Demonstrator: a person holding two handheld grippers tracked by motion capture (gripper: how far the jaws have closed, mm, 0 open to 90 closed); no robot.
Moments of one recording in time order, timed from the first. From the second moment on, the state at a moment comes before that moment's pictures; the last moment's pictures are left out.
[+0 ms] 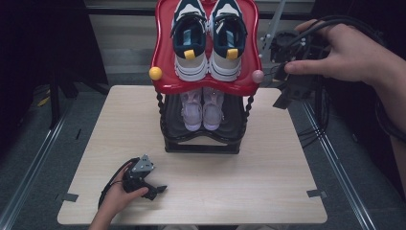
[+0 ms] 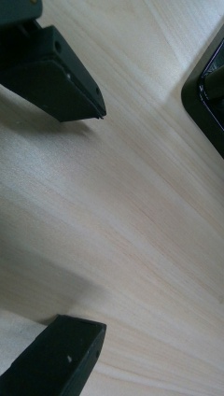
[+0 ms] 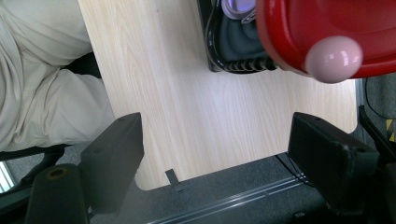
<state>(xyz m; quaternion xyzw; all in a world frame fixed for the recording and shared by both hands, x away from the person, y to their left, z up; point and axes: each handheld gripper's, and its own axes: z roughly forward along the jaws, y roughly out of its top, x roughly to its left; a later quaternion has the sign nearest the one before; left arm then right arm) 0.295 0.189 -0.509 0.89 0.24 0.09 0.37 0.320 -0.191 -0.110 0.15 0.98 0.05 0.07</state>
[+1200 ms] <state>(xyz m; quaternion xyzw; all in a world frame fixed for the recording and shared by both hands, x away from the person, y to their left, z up) 0.295 0.188 -0.509 0.89 0.24 0.08 0.37 0.297 -0.218 -0.206 0.16 0.99 0.05 0.04</state>
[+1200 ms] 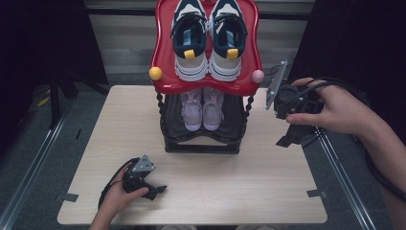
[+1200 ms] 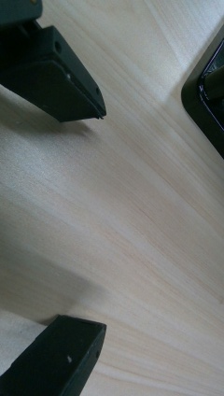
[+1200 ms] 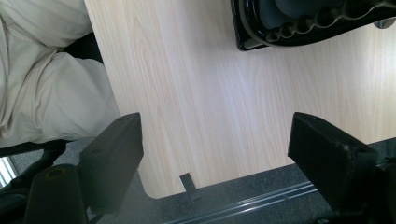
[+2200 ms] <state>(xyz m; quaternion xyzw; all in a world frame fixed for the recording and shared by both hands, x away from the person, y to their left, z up) 0.295 0.188 -0.510 0.89 0.24 0.09 0.37 0.291 -0.241 -0.321 0.17 0.98 0.07 0.02</state>
